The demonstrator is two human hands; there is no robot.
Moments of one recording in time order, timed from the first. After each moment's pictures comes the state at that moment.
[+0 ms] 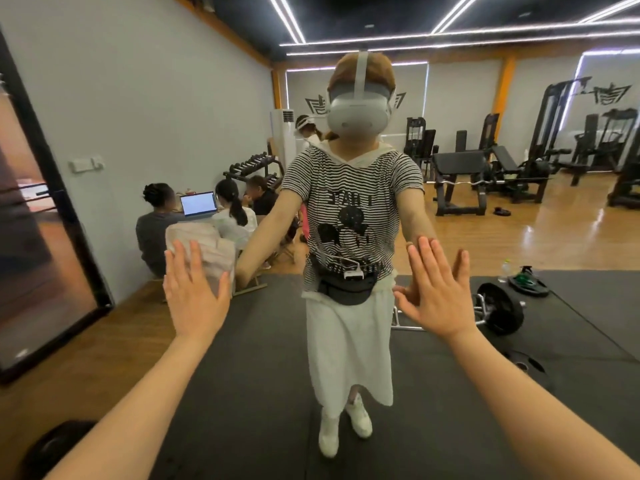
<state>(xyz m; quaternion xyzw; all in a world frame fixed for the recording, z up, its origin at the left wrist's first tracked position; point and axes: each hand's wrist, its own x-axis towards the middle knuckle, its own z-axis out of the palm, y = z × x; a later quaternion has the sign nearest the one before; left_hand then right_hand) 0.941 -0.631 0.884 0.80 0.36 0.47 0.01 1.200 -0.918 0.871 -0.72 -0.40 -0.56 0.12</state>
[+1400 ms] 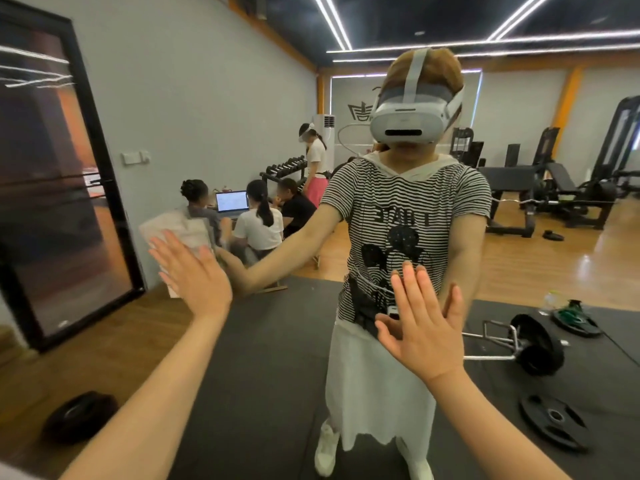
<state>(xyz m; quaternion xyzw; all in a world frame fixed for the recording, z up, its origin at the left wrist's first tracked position) 1.011 -0.666 0.917 0.62 0.46 0.61 0.15 1.219 -0.912 0.862 -0.66 -0.43 -0.60 0.14</state>
